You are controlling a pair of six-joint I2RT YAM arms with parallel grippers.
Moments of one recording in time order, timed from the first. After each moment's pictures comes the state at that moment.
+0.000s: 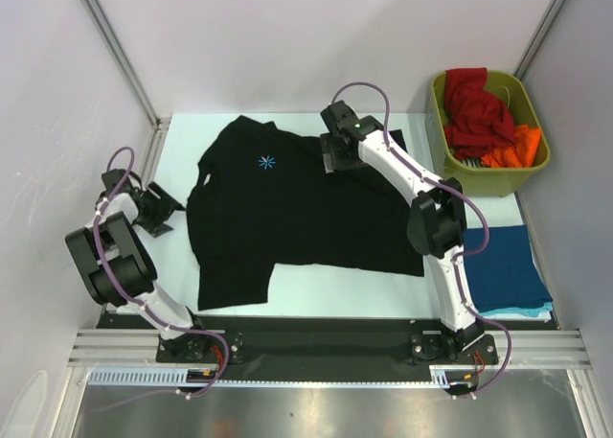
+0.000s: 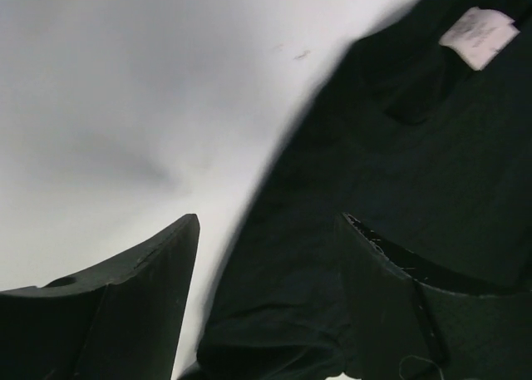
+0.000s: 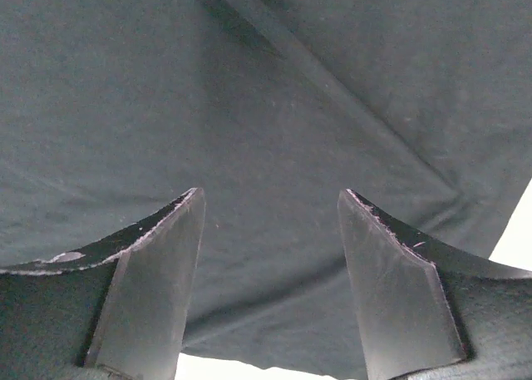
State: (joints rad) left arm 0.50 1.68 1.03 -0.47 0.32 -0.45; right arm 0.56 2.23 2.13 -0.94 0.26 0.32
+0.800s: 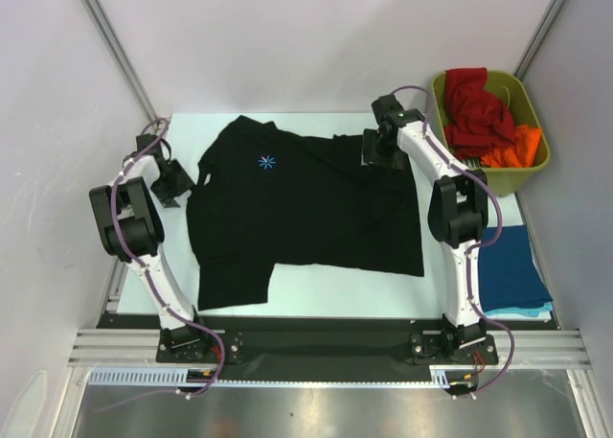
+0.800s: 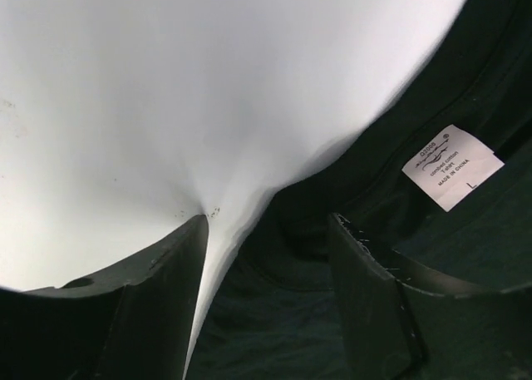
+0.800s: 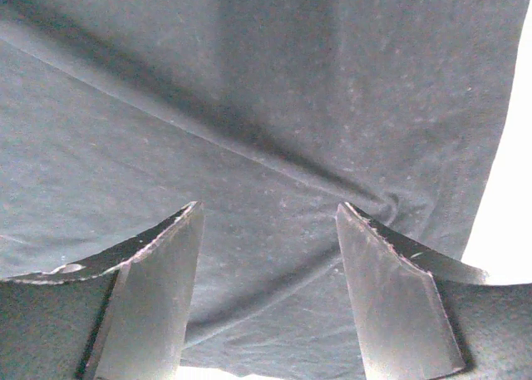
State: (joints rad) left arm 0.29 2.04 1.47 -0.60 0.05 -0.38; right arm 0.31 2.24 2.05 -0.95 0.05 0.37
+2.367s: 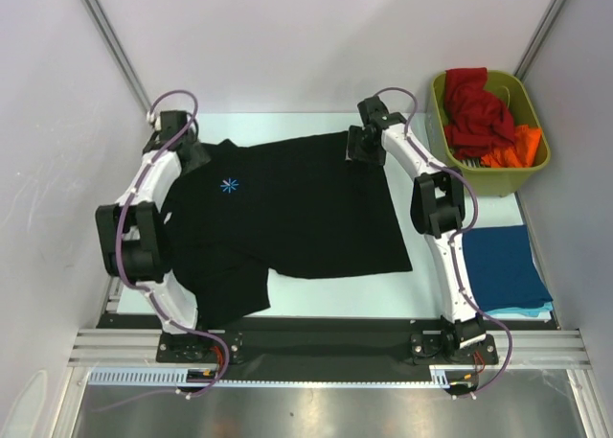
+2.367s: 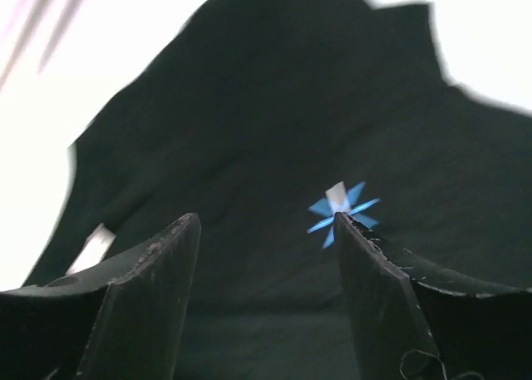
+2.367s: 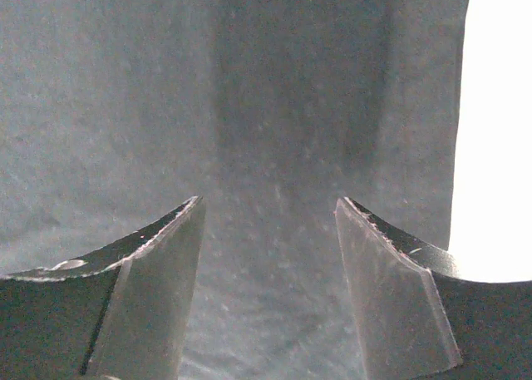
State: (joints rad) left arm 0.08 1.77 1.42 -0.52 -0.27 -0.41; right arm 0.33 2.47 2.28 -0.86 -0.01 0.42
